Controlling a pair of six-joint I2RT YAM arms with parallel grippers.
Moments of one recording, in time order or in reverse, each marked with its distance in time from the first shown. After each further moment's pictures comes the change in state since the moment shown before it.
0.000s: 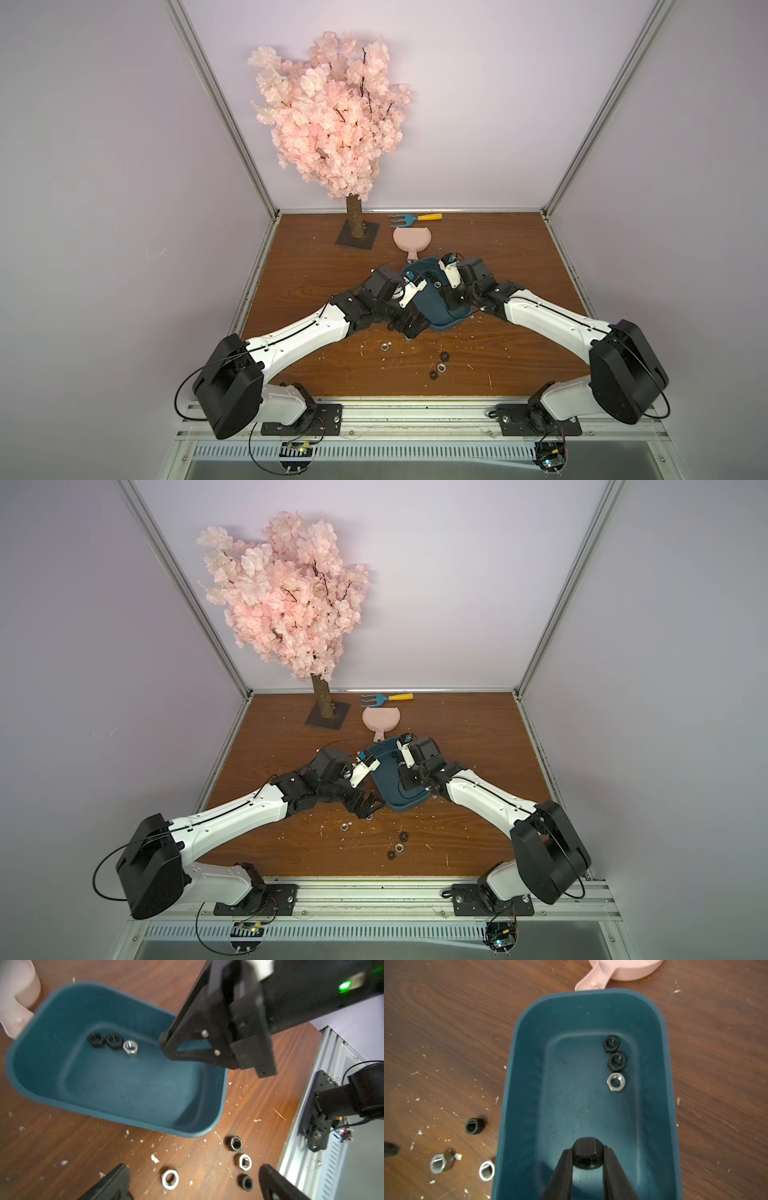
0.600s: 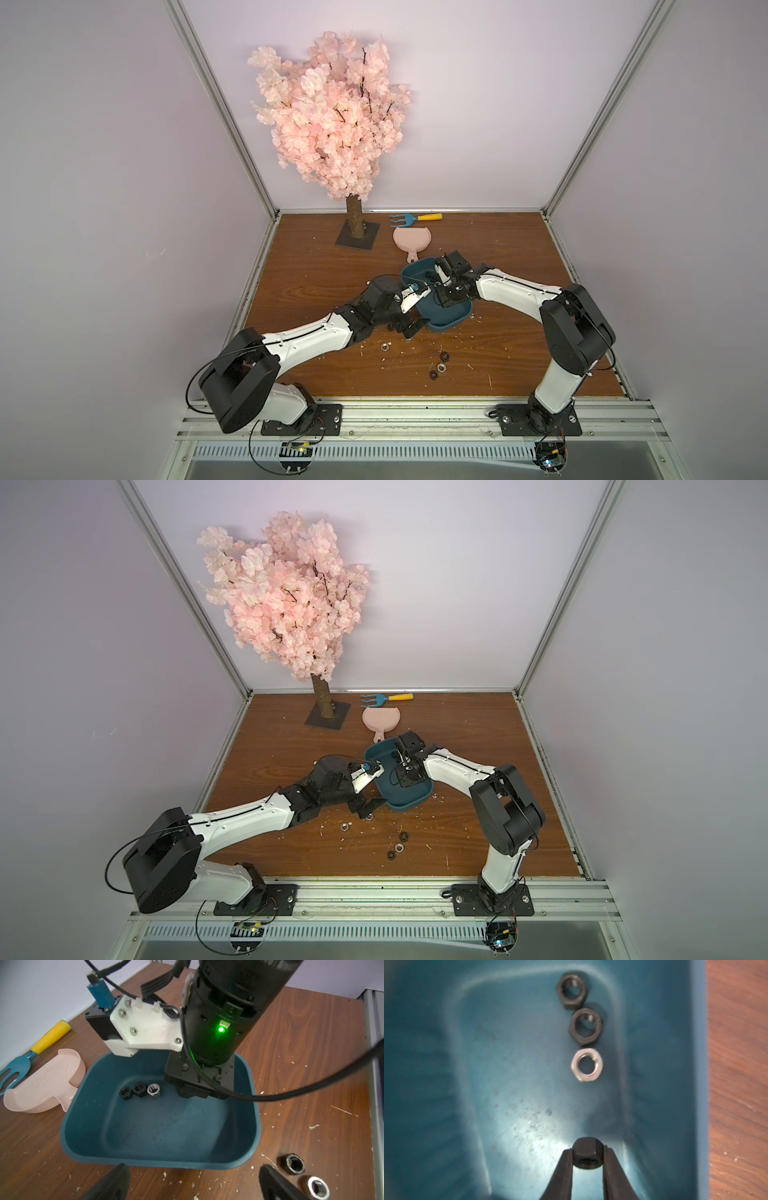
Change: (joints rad) left arm 0.000 0.064 -0.137 0.325 -0.098 0.238; right arm -0.003 0.270 0.200 -0.211 0.137 0.061
